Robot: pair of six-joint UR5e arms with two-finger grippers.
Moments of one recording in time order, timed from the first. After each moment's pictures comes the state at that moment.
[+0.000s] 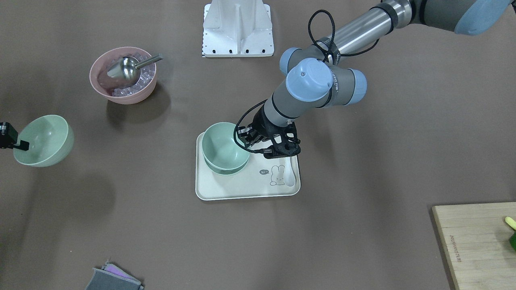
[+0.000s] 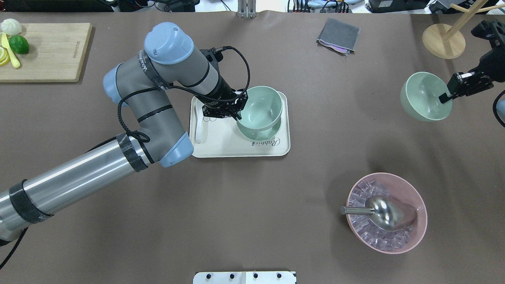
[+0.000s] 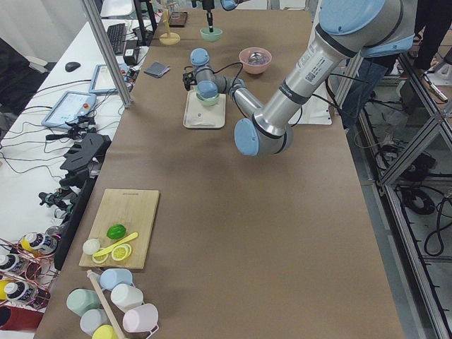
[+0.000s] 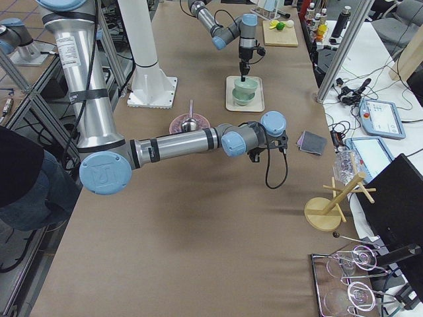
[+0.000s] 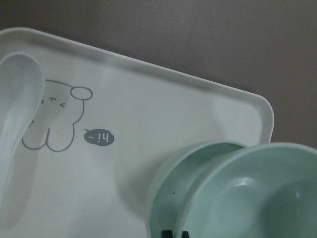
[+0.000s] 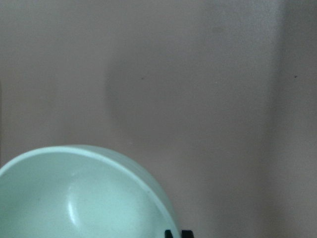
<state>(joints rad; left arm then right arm) -0.68 -2.39 -1.32 -2.10 -2.19 -1.49 1.25 -1.38 1.59 -1.37 2.63 0.41</state>
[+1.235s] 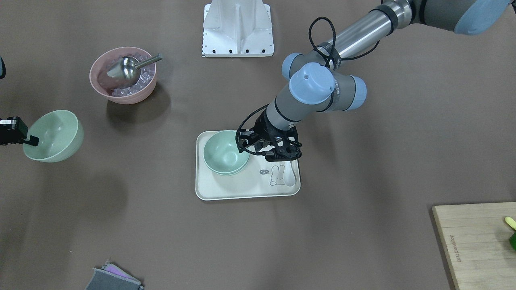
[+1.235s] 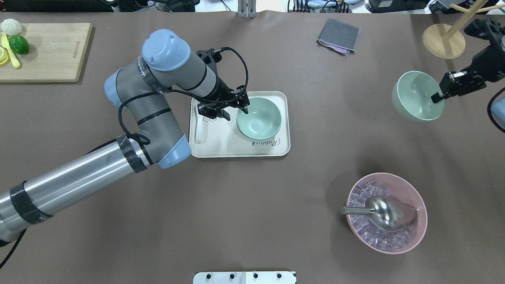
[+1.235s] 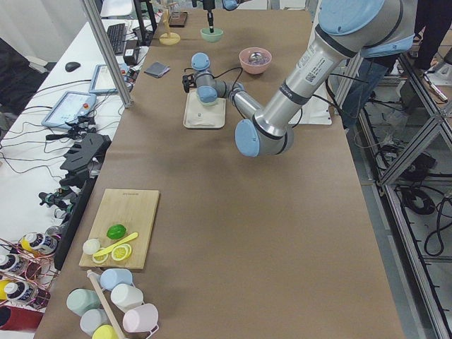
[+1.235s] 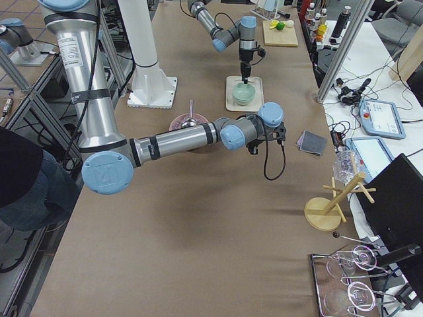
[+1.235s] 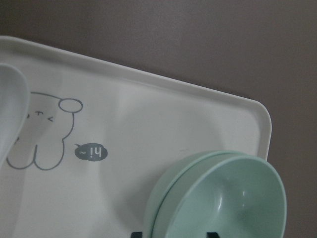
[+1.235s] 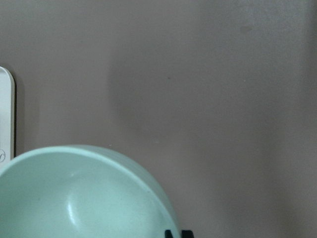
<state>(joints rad) -0.69 -2.38 -1.29 -2.18 -2.15 -1.49 1.23 -1.38 1.64 -1.36 2.62 0.47</state>
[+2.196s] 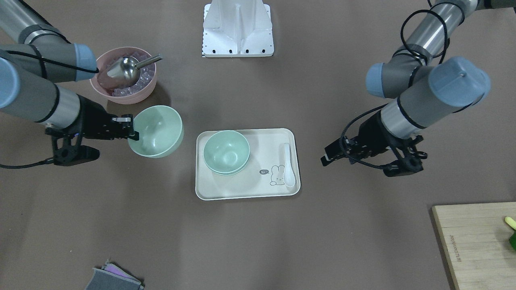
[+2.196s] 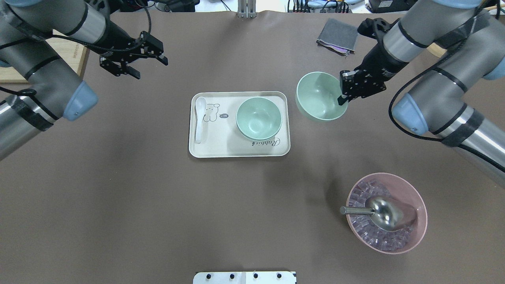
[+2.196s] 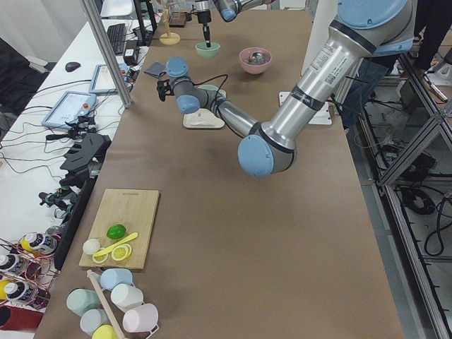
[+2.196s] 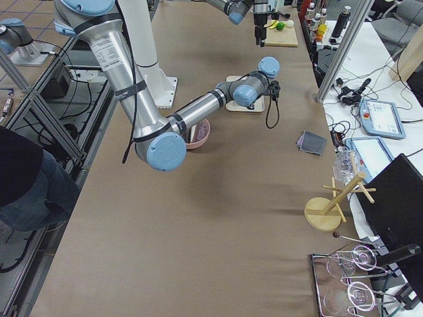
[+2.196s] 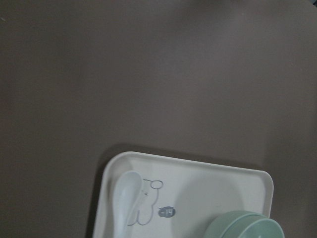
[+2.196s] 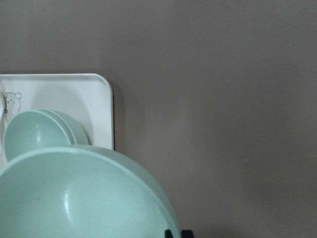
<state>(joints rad) -1.00 -2.12 -1.46 -2.18 -2.37 -1.29 0.95 -1.07 1.62 -1.35 2.52 0.91</state>
